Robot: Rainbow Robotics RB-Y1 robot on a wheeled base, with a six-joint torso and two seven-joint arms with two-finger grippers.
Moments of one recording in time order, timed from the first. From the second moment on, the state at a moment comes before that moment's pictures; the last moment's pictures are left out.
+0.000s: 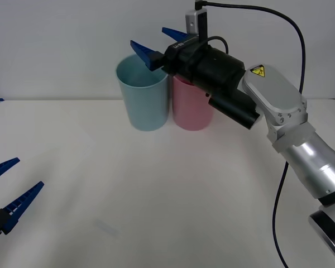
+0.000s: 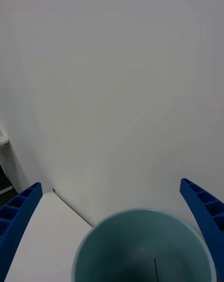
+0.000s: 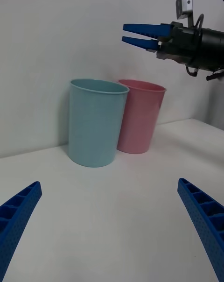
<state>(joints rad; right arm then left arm) -0.80 -0.35 0.37 -1.26 1.17 -0.38 -0.33 0.35 0.40 0.52 -1.66 -0.96 -1.22 0.00</state>
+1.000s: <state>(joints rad) -0.08 -0.64 0.11 -1.91 1.14 -0.63 -0.28 0.35 0.40 0.52 -1.66 -0.96 -1.22 0.00</state>
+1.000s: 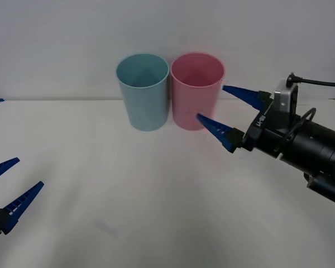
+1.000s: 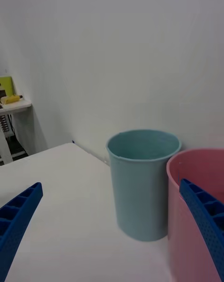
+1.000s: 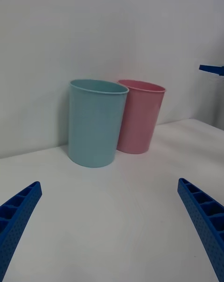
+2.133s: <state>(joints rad) 0.44 -0.58 -0.33 -1.94 0.98 -1.08 -0.05 0.35 0.40 0.52 -1.66 -0.96 -1.22 0.00</state>
